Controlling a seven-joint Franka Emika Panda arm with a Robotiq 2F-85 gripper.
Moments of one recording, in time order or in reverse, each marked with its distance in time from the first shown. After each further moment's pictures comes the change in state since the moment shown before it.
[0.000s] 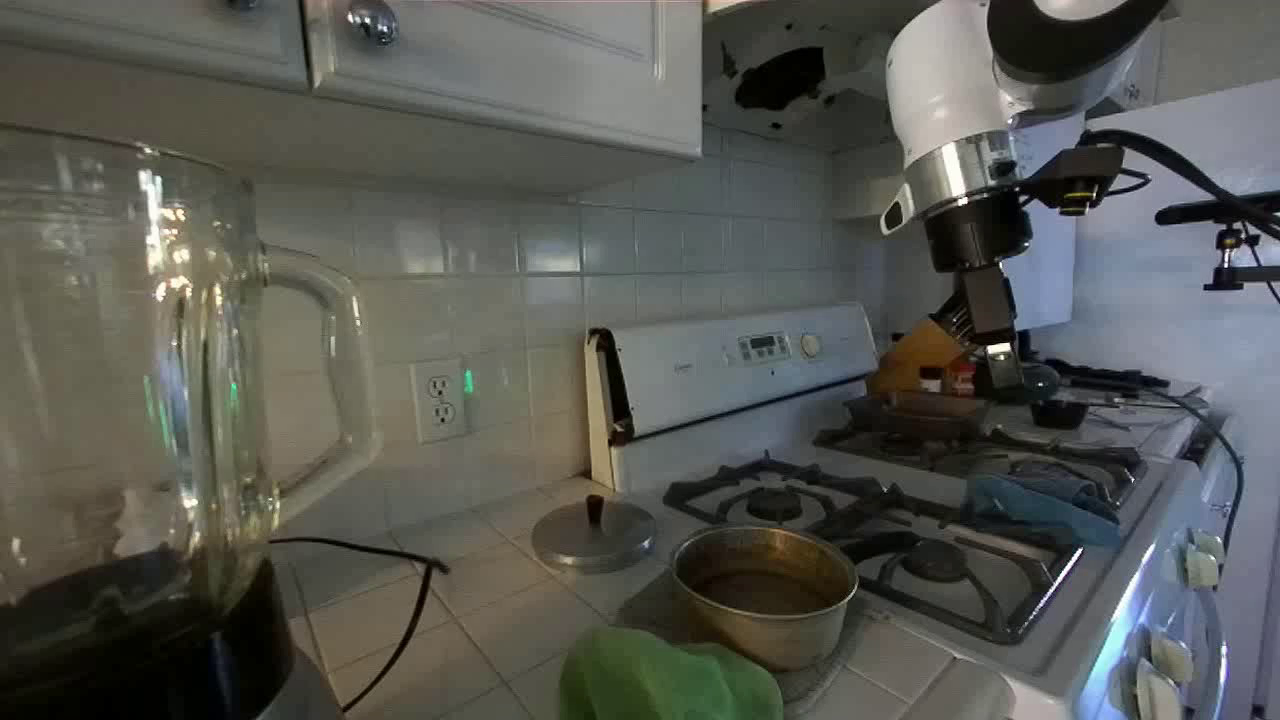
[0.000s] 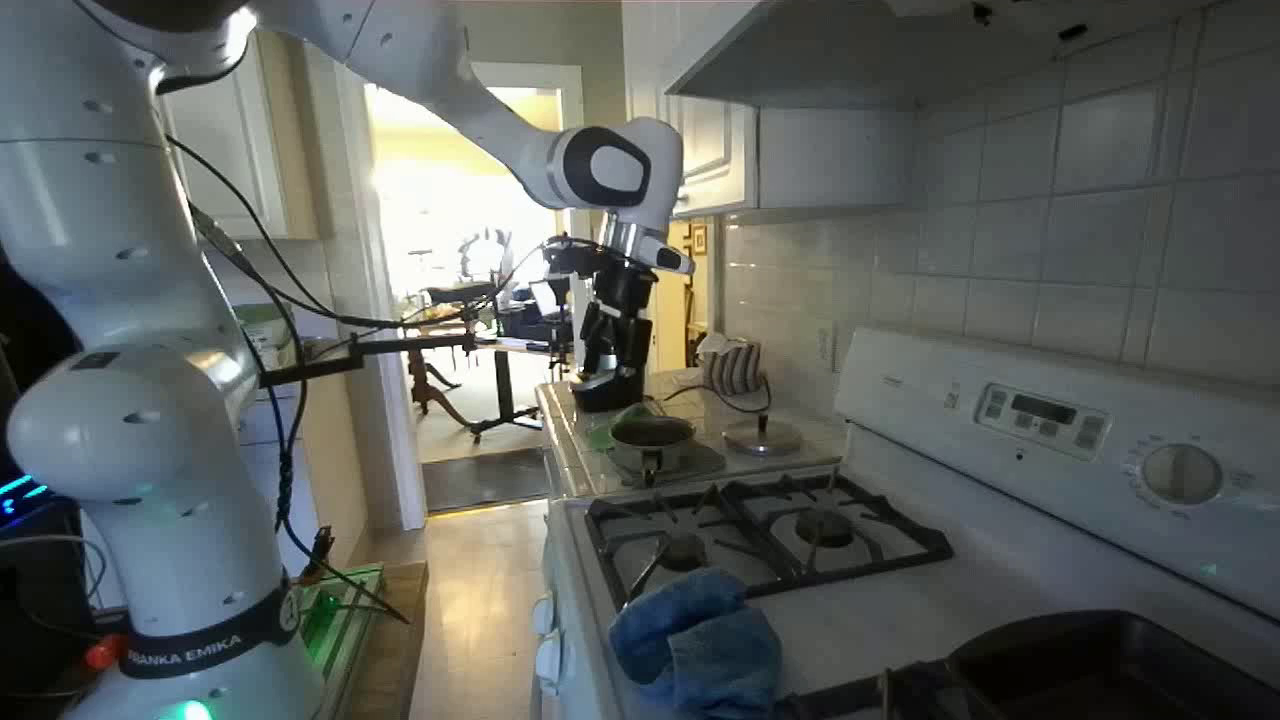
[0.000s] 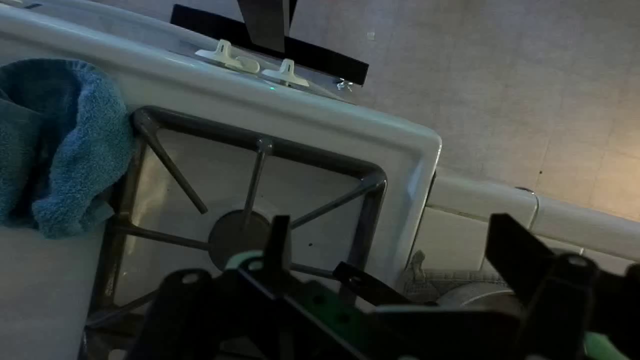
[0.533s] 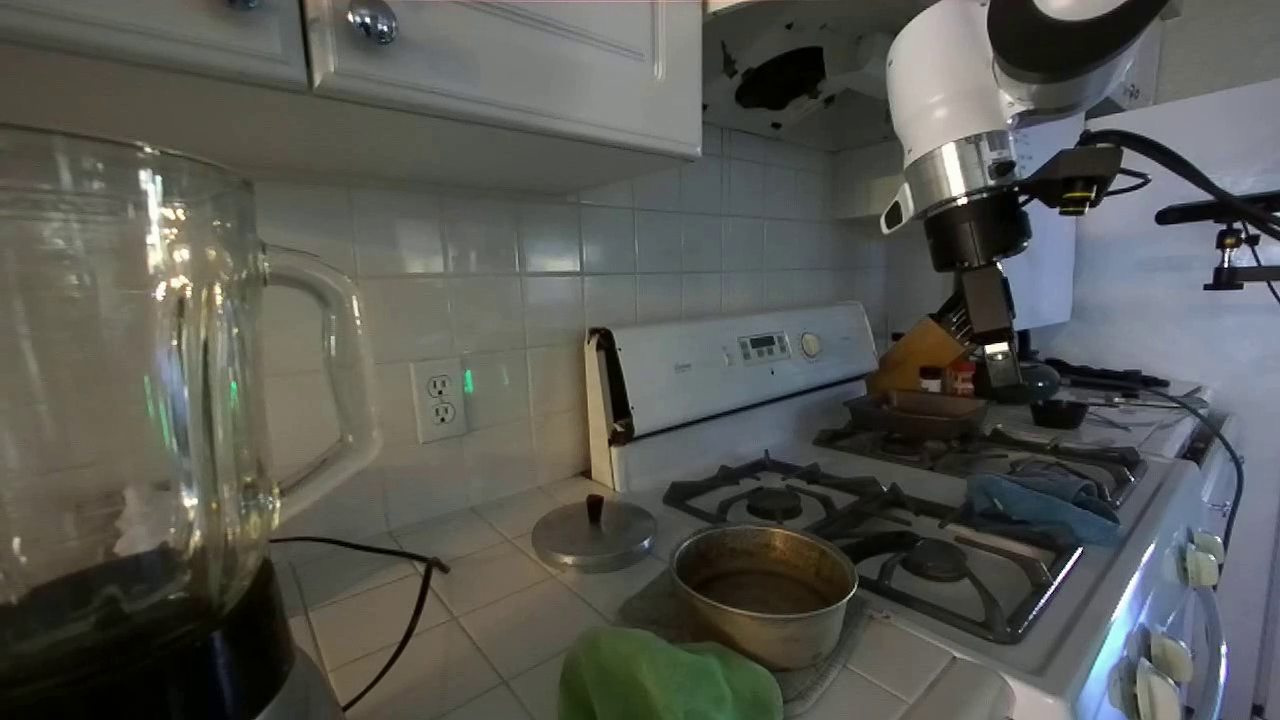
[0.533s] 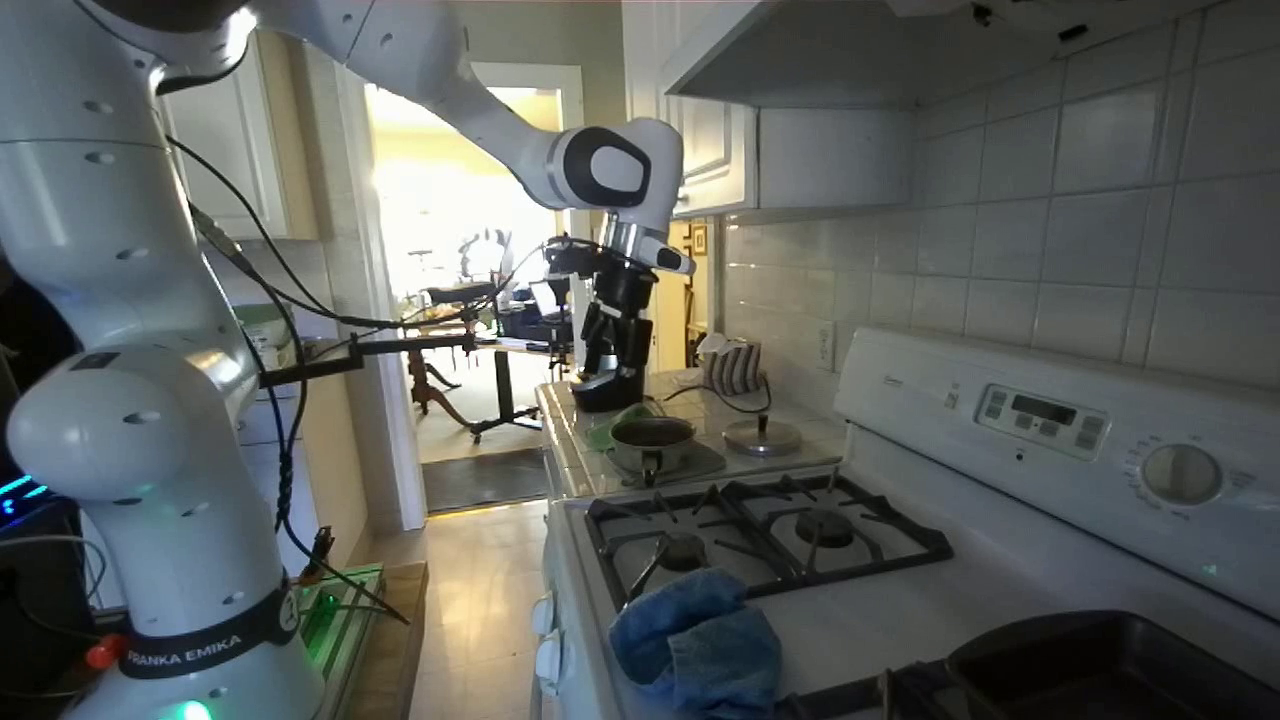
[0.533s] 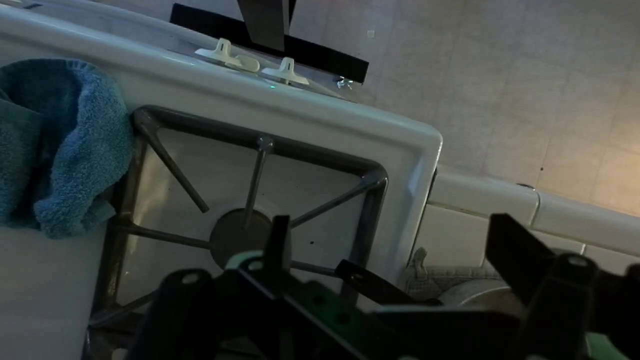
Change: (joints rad) arm -0.002 0.000 -0.001 0.000 0.000 0.006 0.009
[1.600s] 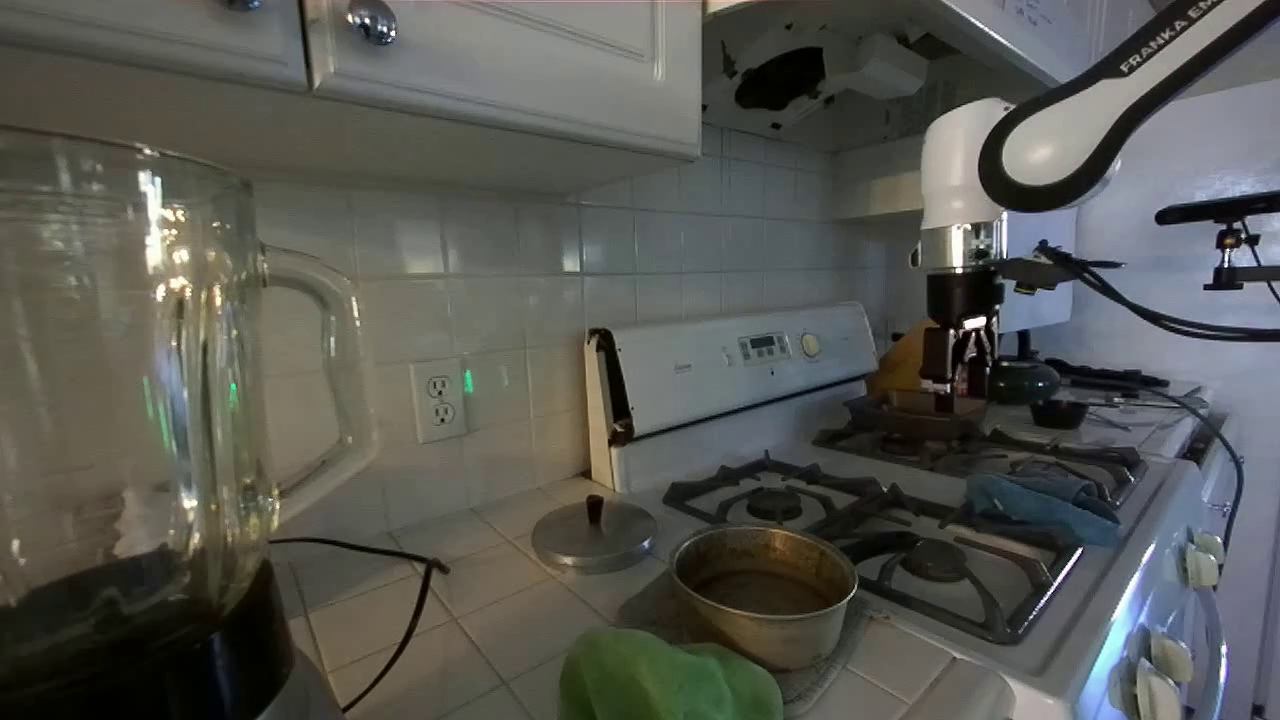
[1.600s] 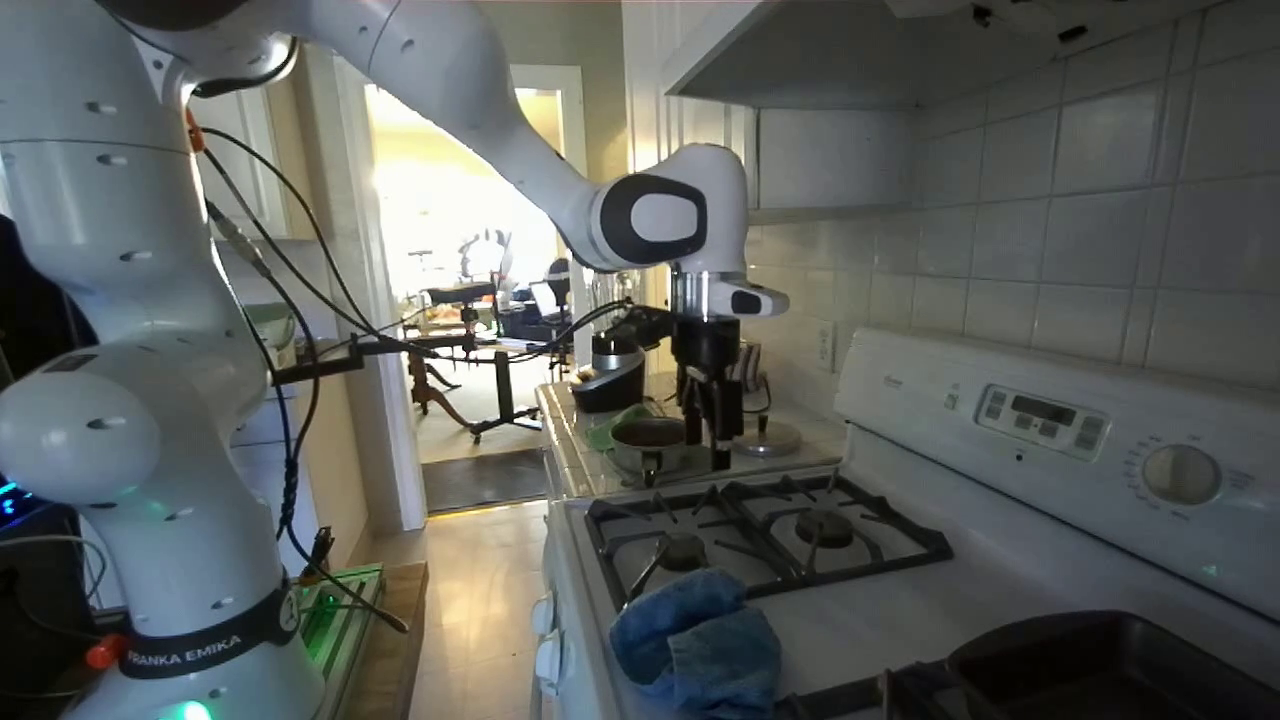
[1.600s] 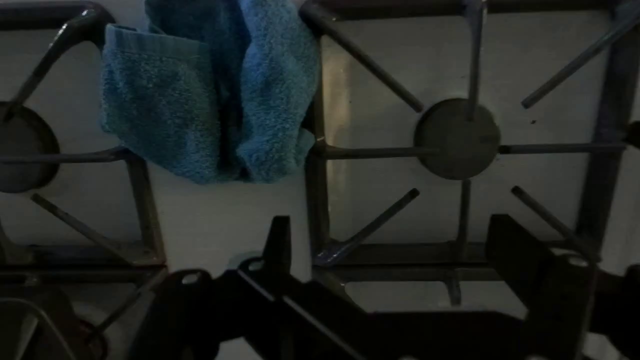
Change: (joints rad) arm -0.141 0.076 -0.144 -0.107 -0.186 0.385 0.101
